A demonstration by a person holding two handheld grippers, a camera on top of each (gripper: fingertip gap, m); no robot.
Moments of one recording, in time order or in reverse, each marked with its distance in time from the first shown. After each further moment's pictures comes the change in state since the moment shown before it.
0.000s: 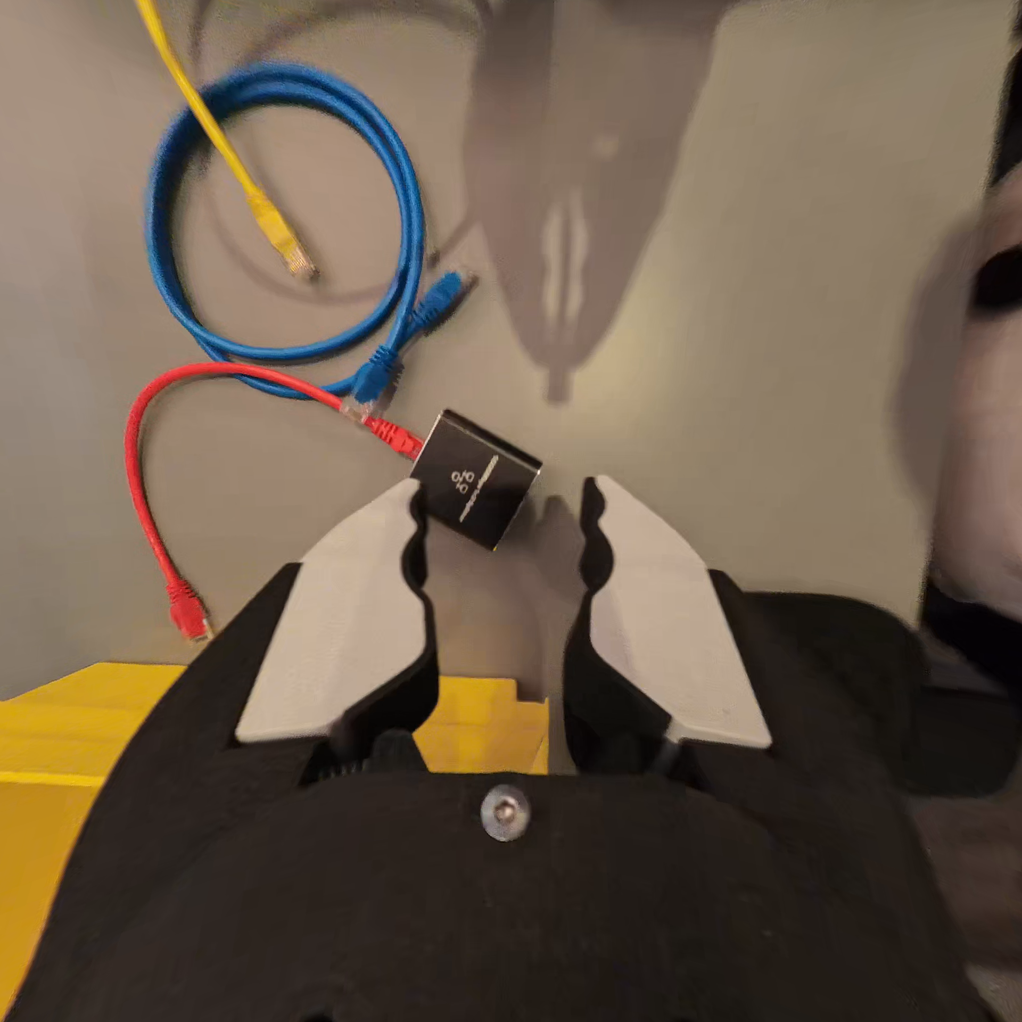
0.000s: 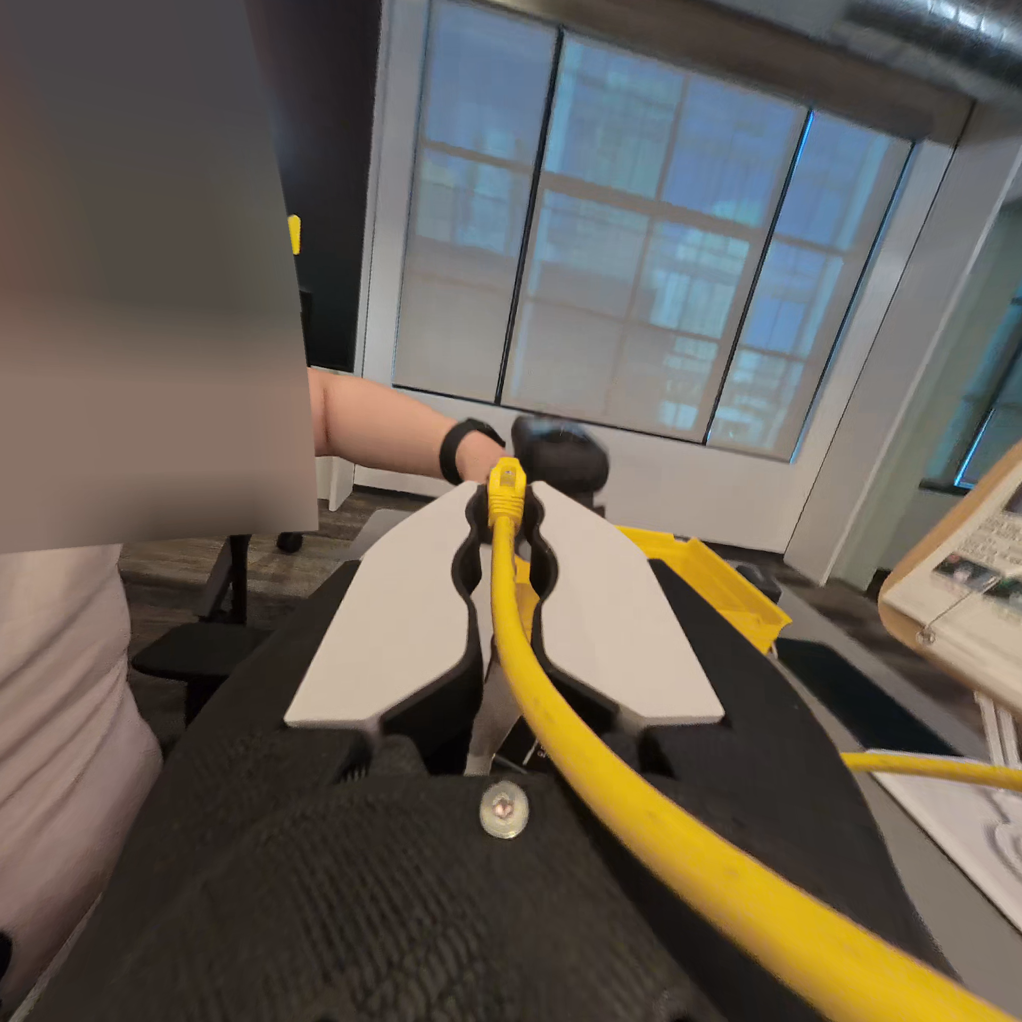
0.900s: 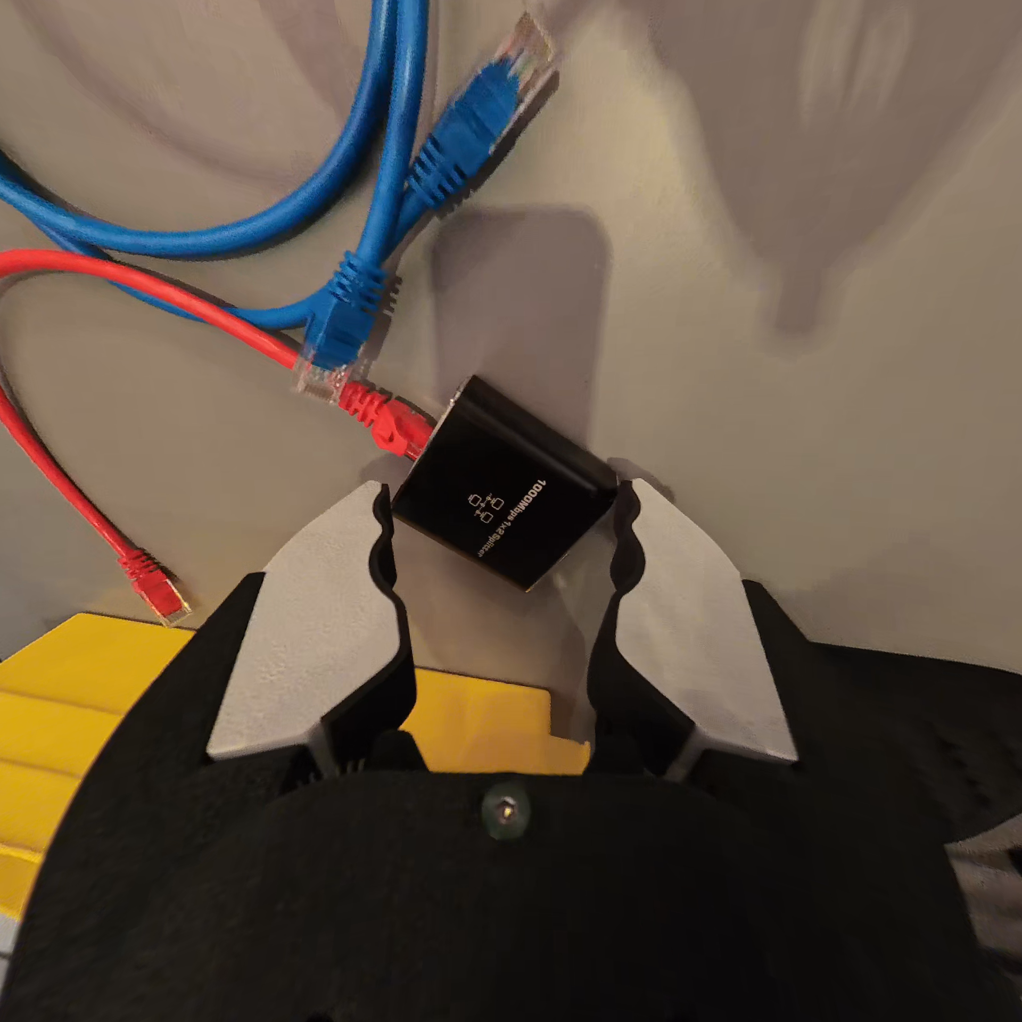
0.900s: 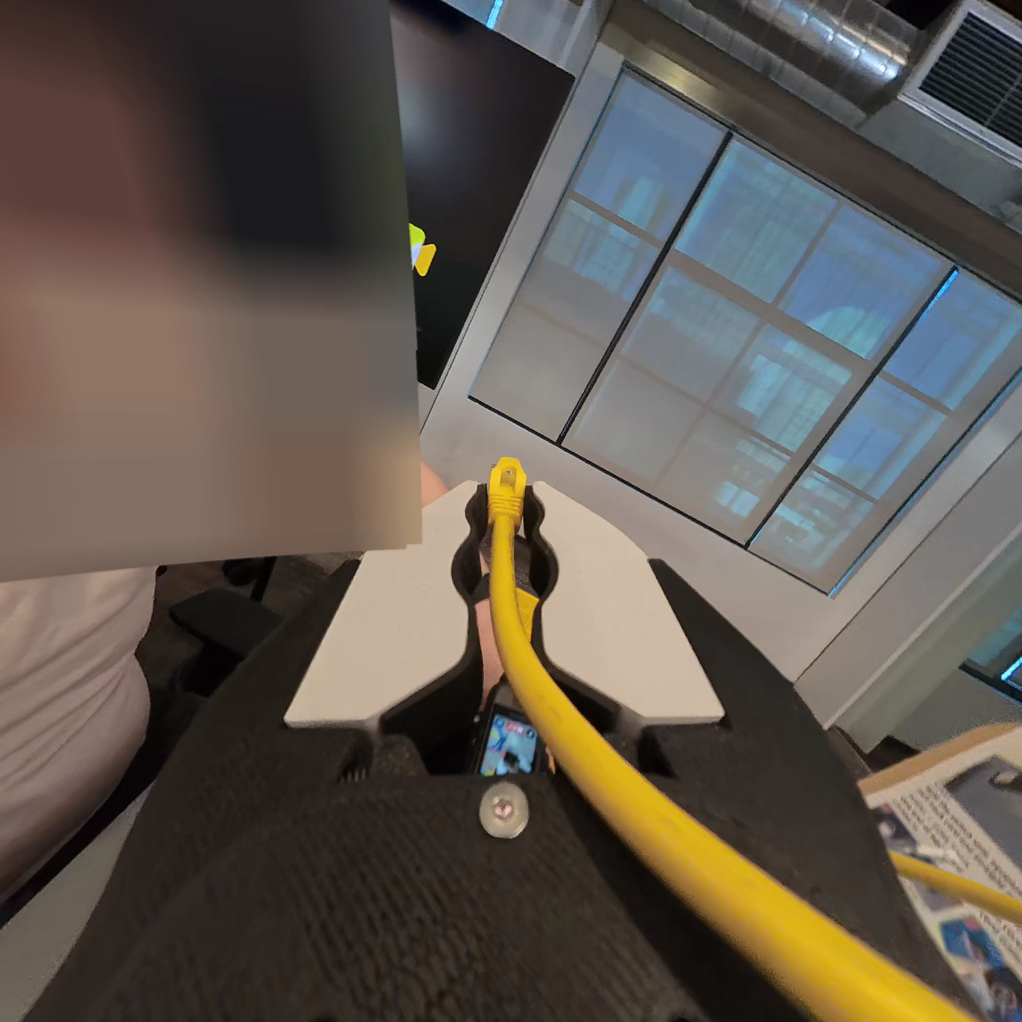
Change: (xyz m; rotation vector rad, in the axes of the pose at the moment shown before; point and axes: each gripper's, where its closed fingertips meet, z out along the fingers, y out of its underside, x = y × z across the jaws) left arm -0.026 0.040 0.072 -0.430 -0.086 -0.028; right arm -0.012 -0.114 0.002 0.042 -0.252 -0.235
